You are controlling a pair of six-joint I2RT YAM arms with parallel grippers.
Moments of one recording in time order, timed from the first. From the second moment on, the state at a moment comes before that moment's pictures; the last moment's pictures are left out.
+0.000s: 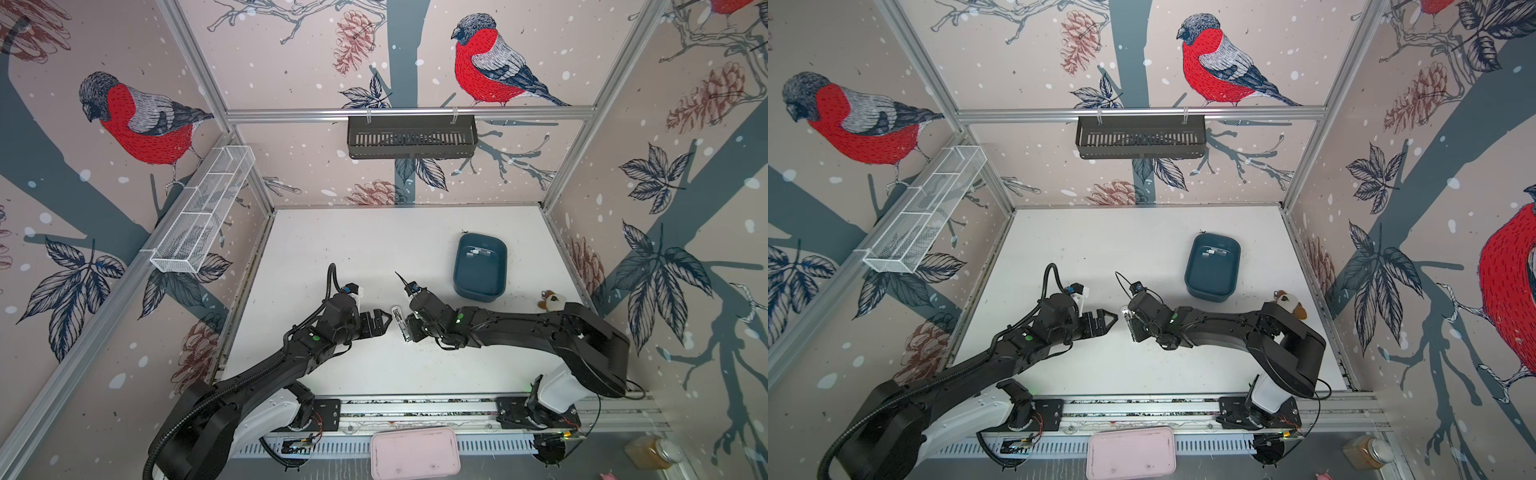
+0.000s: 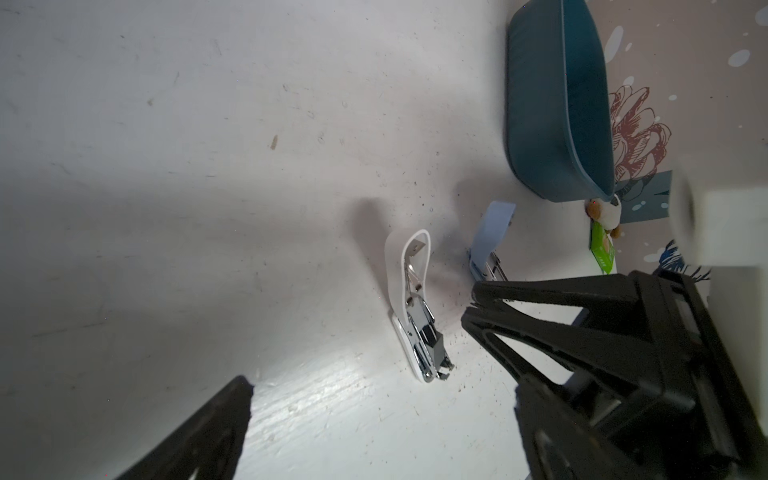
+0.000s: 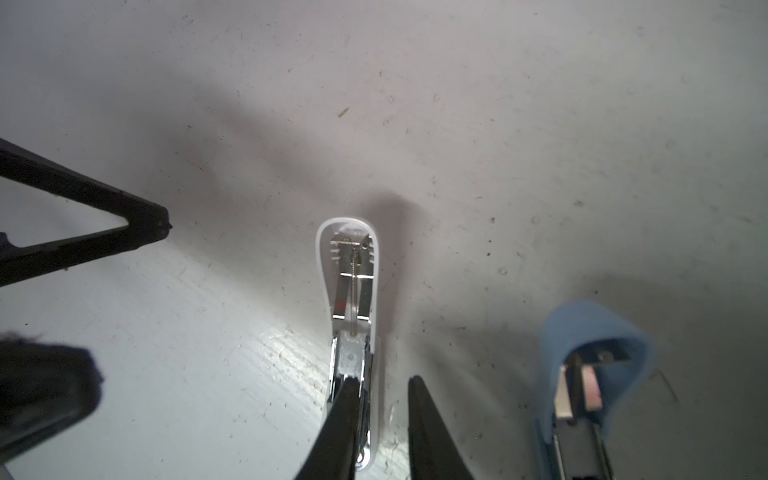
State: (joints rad) left arm -0.57 1.04 0.36 -0.03 0.25 -0.75; right arm 1.05 1.62 0.83 -0.10 0.11 0.45
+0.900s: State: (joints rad) left arm -0.54 1.05 0.34 -0.02 0.30 -0.75; right arm 1.09 1.63 0.83 -0.11 0.12 0.45
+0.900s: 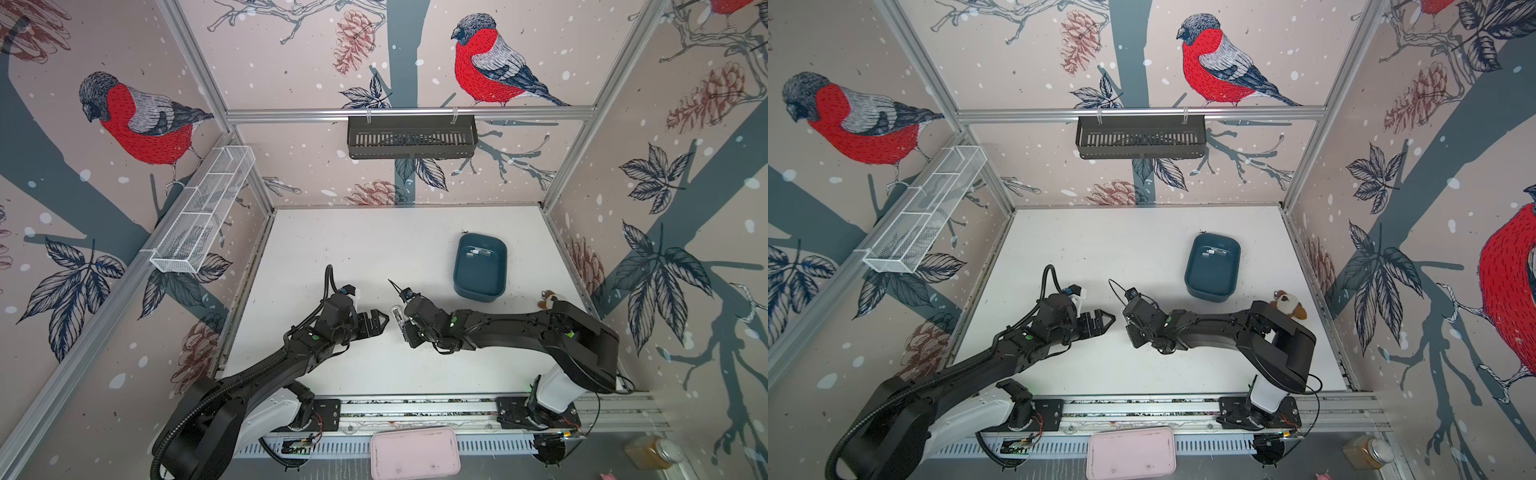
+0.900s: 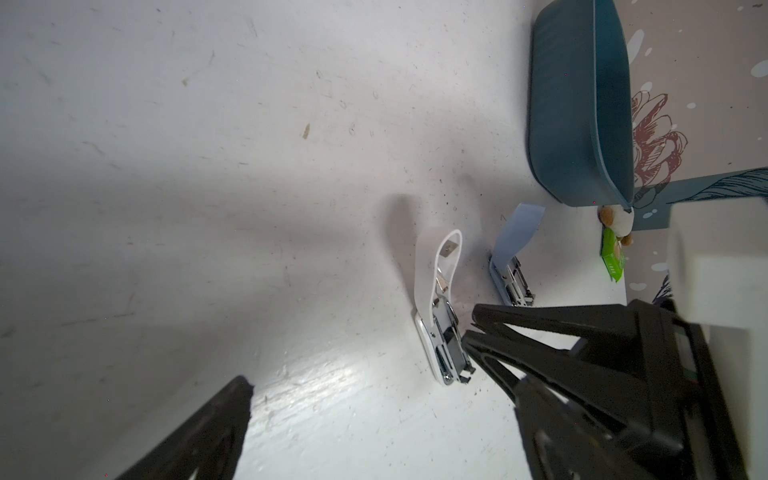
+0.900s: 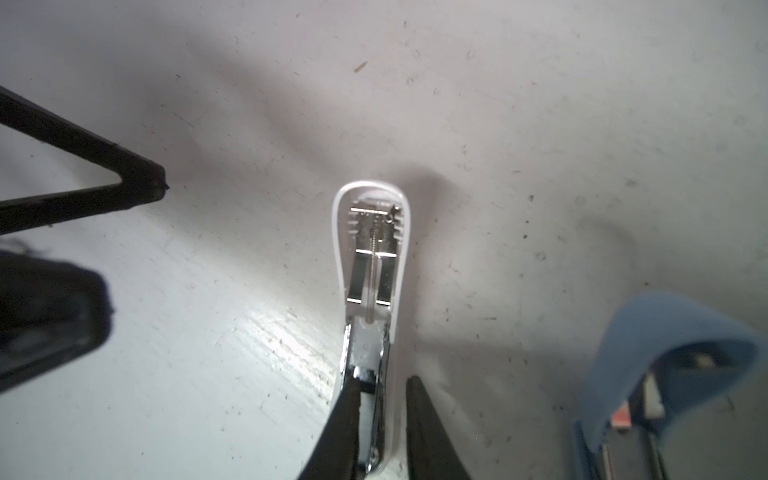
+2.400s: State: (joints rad) left arm -0.69 1.69 0.87 0.10 0.52 -0.52; right arm 0.87 1.04 0.35 -0.07 0.02 0.77
